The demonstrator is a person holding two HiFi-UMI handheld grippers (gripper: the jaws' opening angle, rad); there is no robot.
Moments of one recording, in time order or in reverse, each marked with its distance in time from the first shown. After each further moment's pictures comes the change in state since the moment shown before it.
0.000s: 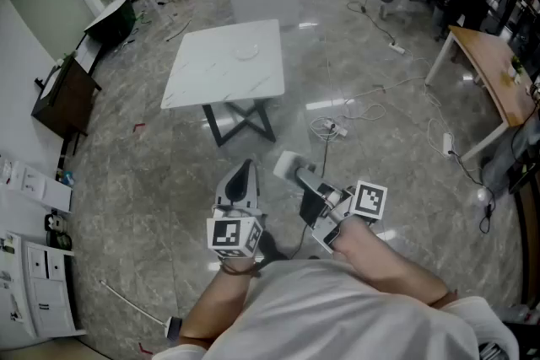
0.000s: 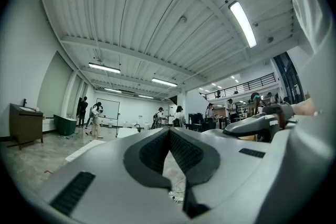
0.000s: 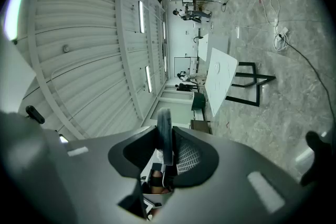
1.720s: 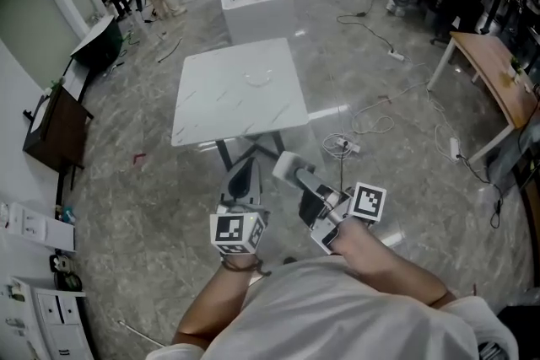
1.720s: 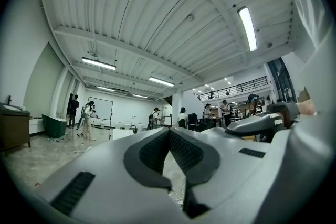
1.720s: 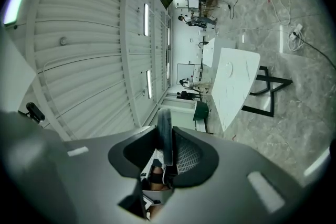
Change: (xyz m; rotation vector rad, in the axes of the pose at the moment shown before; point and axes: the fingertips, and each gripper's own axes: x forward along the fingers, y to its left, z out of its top) left arm 0.126 0.216 0.020 -0.003 0.002 -0.106; right arm 0.240 -0.027 0.027 -0.066 -0.097 0.001
